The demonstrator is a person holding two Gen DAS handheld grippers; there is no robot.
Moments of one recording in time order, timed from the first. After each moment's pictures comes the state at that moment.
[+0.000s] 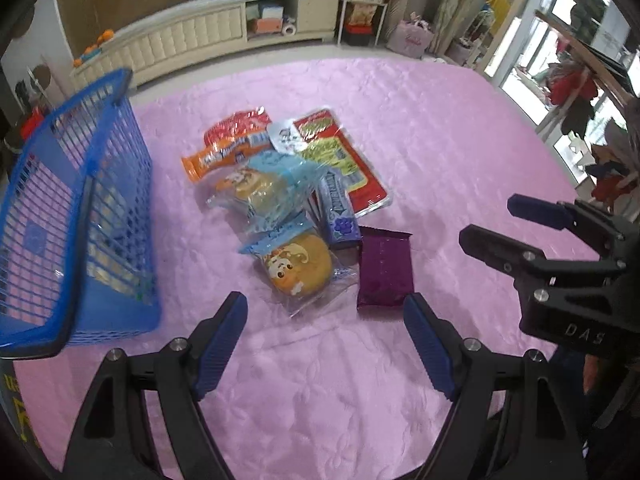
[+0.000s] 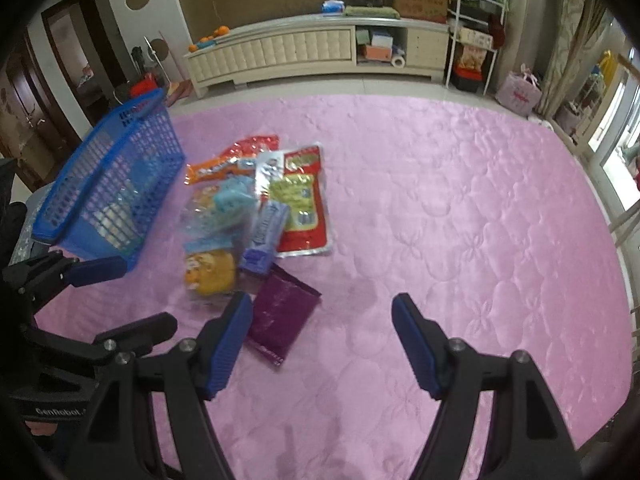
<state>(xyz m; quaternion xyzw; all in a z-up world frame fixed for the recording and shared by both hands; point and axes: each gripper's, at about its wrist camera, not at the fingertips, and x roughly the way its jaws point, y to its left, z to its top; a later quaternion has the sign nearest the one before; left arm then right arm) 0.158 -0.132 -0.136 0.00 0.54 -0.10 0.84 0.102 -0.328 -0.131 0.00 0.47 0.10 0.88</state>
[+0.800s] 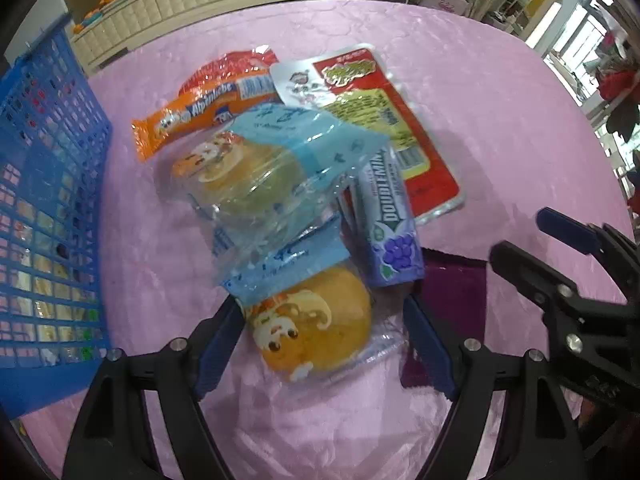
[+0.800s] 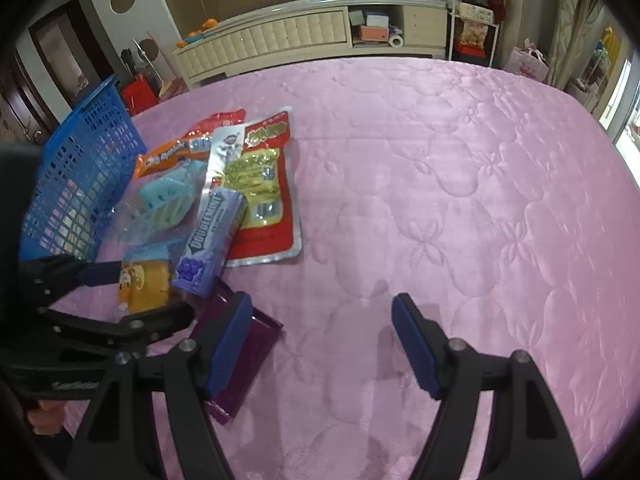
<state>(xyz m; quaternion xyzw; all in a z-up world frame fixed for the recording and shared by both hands) 0.219 -0.140 -0.219 0.00 0.60 -0.06 0.80 0.141 -0.345 -0.190 0.03 0.48 0.10 0.87</state>
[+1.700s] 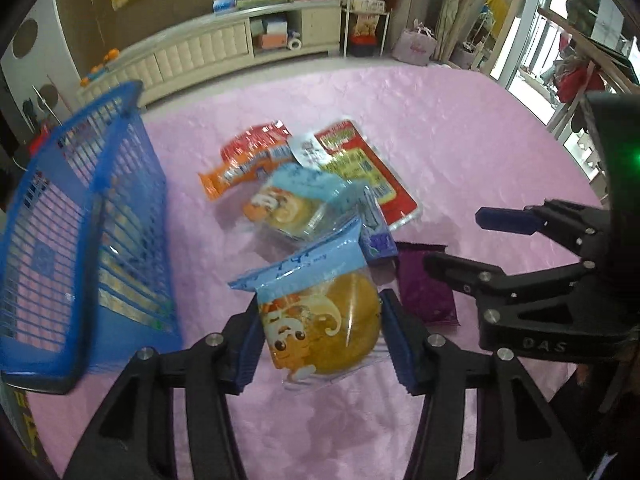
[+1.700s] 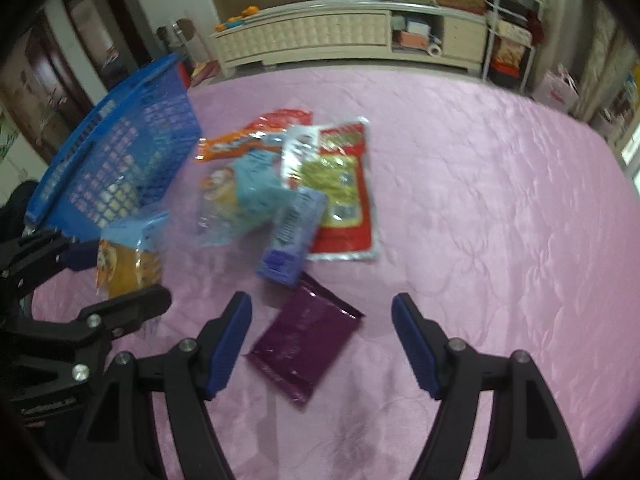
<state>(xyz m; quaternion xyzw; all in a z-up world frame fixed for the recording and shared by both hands) 0.160 -0.114 -0.144 0.04 0.50 -0.09 0.86 0.122 -0.300 -0.153 -0.02 0.49 0.15 0.86</state>
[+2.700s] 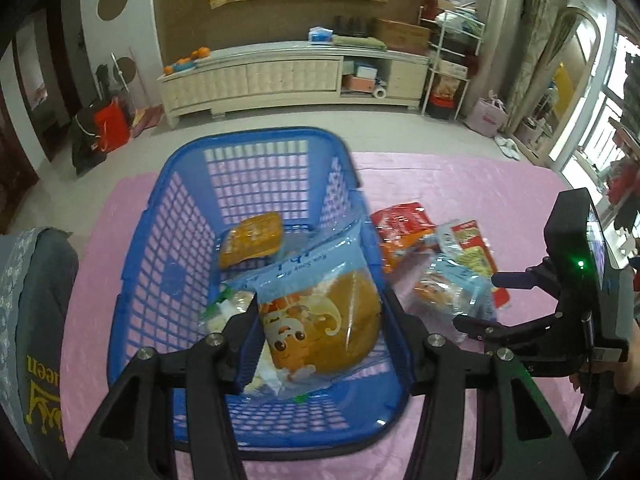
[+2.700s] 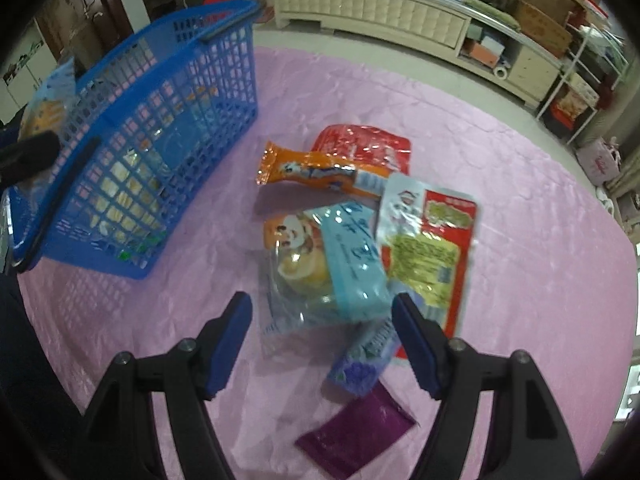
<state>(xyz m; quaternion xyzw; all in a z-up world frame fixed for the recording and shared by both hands) 0.175 0.028 -0.085 -0.03 0.45 0.02 0.89 0.191 -0.199 -0.158 -0.15 0.53 0.21 0.81</state>
